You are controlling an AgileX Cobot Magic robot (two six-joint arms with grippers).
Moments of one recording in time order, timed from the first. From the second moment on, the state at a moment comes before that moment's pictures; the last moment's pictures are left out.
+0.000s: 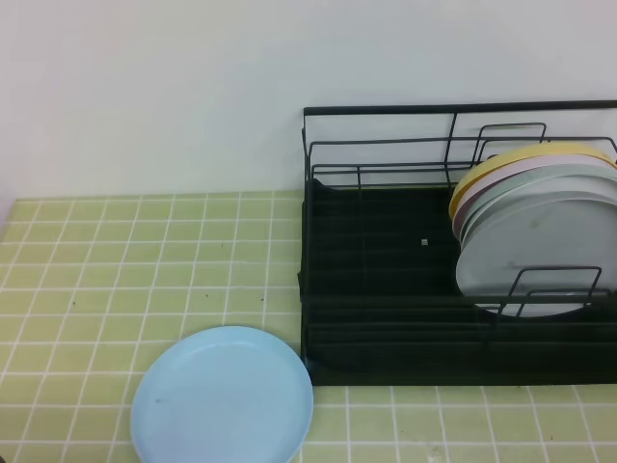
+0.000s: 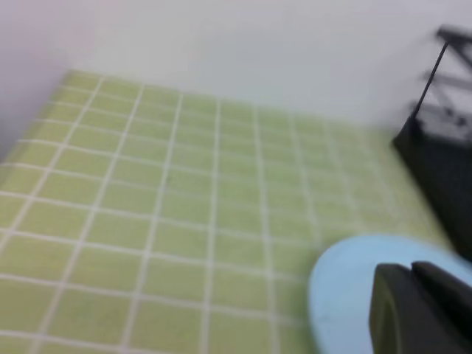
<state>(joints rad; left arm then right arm) -0.06 0.00 0.00 -0.44 0.15 -0.13 -0.18 0.00 0.00 0.82 0.12 0.03</state>
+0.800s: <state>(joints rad) -0.06 -0.01 0.01 -1.23 0.15 -0.06 -0.18 0.00 -0.11 1.16 0.38 -0.62</state>
